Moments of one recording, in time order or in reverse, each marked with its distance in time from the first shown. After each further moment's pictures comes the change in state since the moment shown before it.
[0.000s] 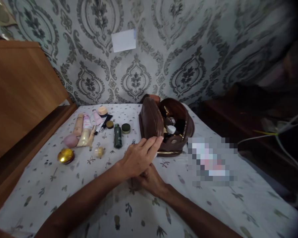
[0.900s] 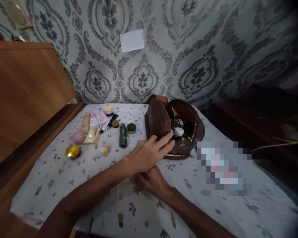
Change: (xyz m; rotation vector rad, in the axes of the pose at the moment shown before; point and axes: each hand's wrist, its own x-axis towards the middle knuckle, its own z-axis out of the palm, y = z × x) left_hand 0.016 -0.004 -0.010 0.046 -0.151 0.093; right_hand 0.001 0.005 0.000 -0.215 -0.035 -0.040
